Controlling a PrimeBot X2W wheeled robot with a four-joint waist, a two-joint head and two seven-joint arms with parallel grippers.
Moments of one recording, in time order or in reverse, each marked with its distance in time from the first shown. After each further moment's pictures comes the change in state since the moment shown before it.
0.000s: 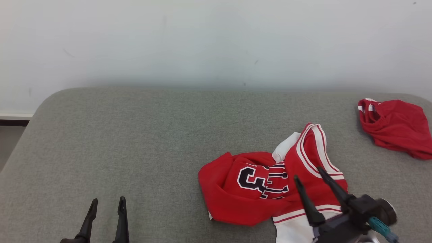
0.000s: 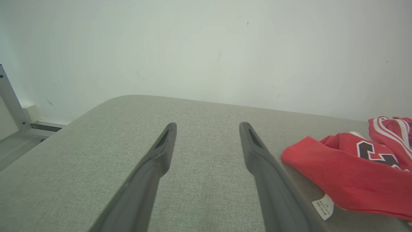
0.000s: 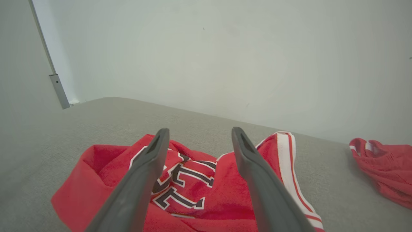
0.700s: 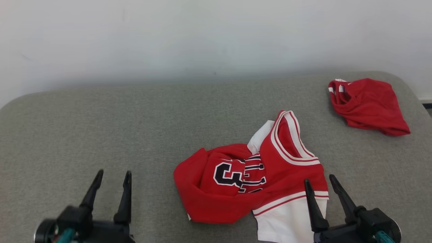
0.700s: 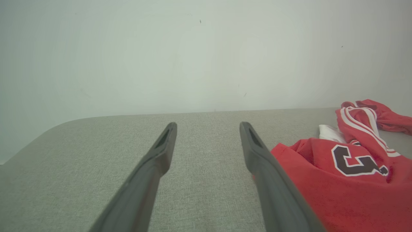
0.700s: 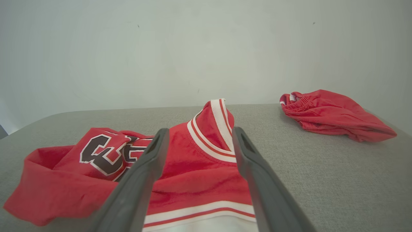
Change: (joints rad) left arm -0.122 0.084 -0.087 0.057 -0.024 -0.001 0.000; right arm 0.142 0.173 -0.229 -0.085 -0.085 0.000 0.000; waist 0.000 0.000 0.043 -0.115
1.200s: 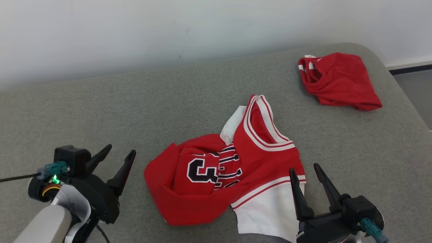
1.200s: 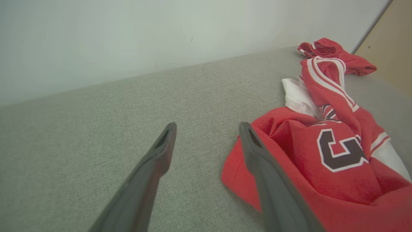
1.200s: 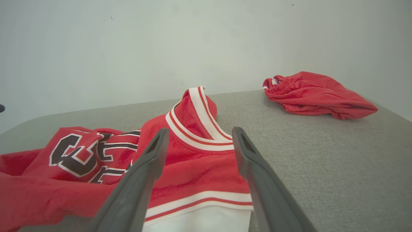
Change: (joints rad) left arm -0.360 0.370 -0.421 0.089 -0.478 0.000 0.310; right arm -0.093 0.046 0.036 0.058 0.001 0.000 0.000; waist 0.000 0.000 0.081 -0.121
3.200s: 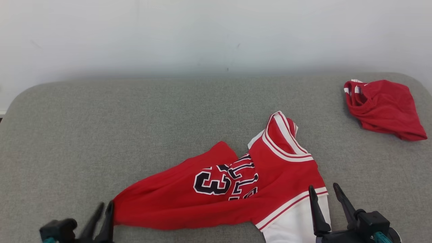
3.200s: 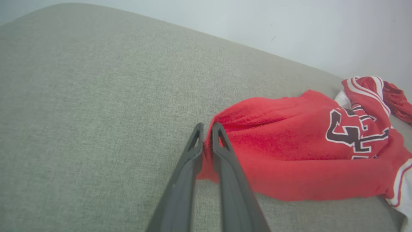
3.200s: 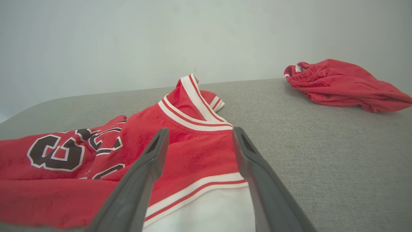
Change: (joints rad) left arm 0.285 -0.015 -0.076 0.022 -0.274 0.213 -0.310; right arm 0.060 0.010 -0.100 0.059 -0.028 0.000 0.000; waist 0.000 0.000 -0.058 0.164
